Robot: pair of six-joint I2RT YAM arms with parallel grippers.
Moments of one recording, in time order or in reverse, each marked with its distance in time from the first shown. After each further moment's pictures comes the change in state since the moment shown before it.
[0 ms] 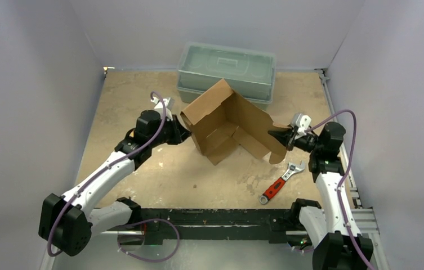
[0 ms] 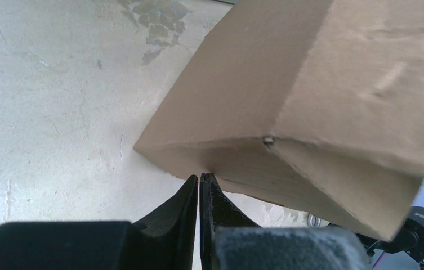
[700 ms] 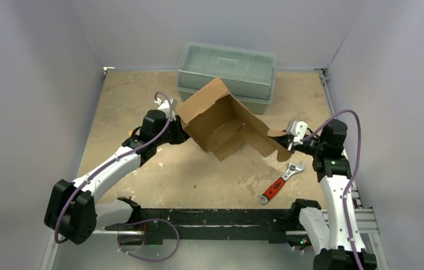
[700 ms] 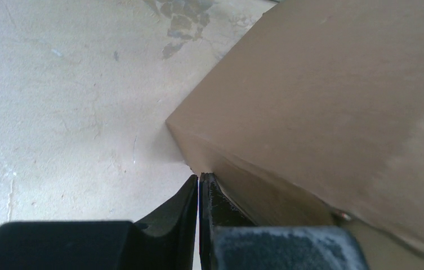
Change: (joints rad) left arm 0.001 0.128 -0.010 0.077 -0.029 -0.021; right arm 0.035 -0.067 0.175 -0.446 -0.004 -0.348
